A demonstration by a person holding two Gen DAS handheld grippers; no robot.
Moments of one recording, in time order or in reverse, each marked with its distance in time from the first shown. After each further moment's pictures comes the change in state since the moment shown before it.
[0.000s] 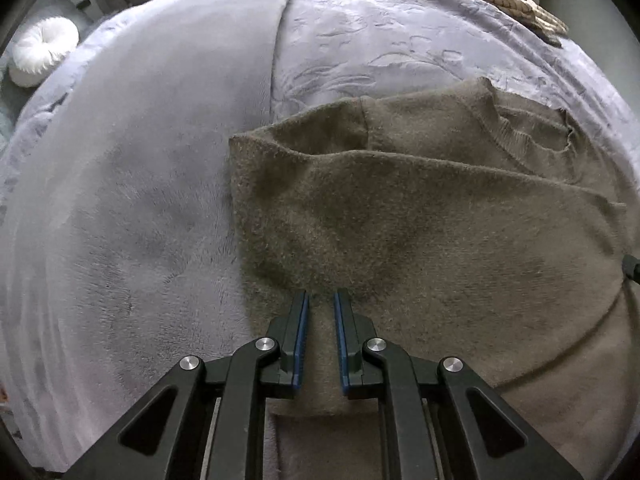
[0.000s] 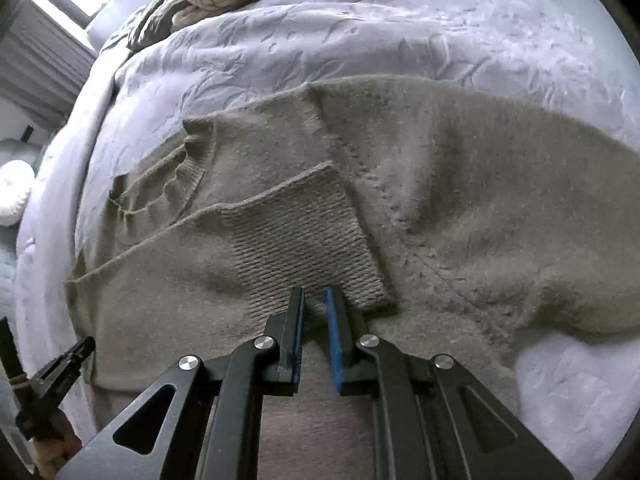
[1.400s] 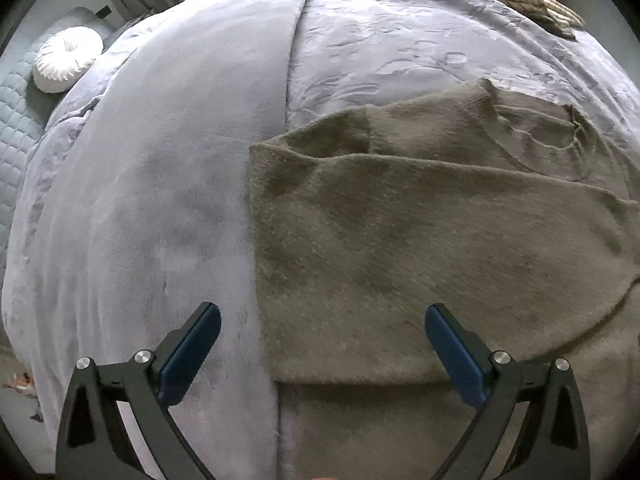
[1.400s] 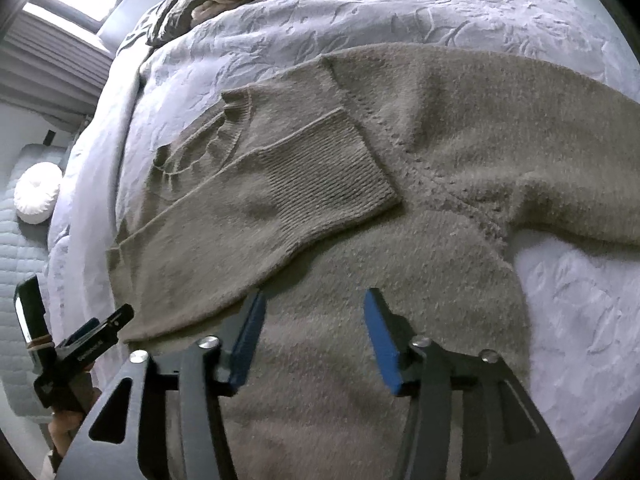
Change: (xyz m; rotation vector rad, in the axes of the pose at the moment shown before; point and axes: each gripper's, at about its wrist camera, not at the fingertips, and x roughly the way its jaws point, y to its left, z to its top) left arm -0.014 -0.040 0.012 -0.020 0.017 0.117; right arm -0.032 0.001 -0.038 0.029 0.072 0.126
